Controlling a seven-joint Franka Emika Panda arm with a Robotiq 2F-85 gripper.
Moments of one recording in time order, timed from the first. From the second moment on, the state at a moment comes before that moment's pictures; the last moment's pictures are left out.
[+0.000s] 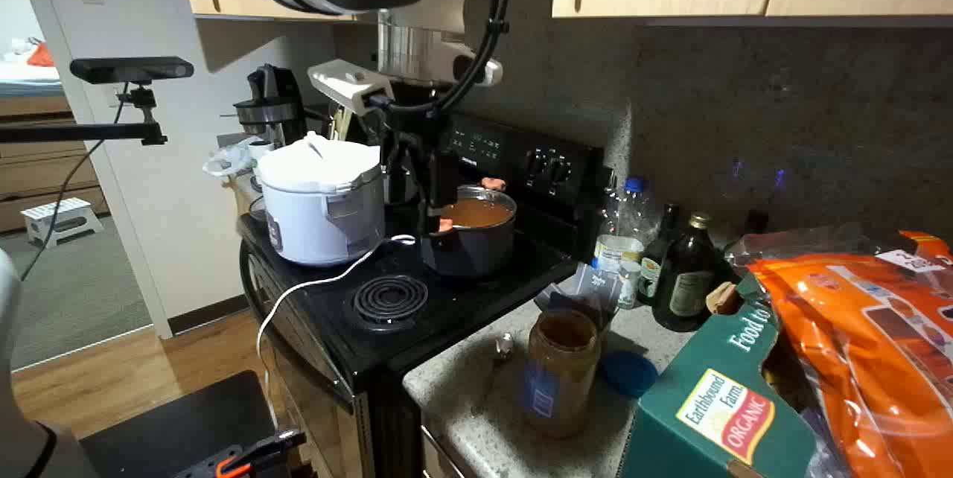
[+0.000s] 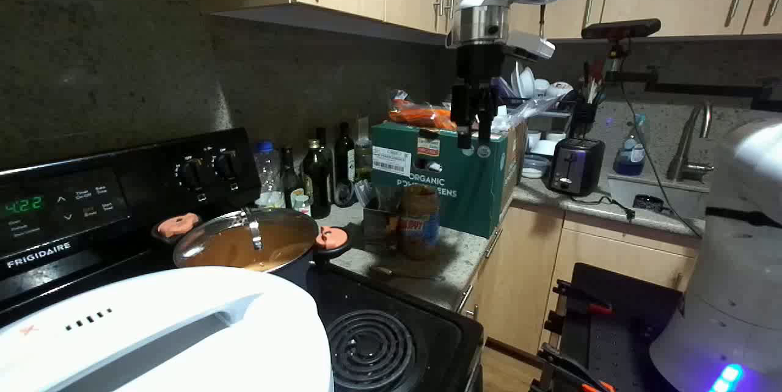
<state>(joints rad) 0.02 -0.48 0.02 -2.42 0.06 1.90 0.07</state>
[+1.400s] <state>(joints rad) 0.02 -0.31 0.00 -2.43 0.05 2.08 -0.09</state>
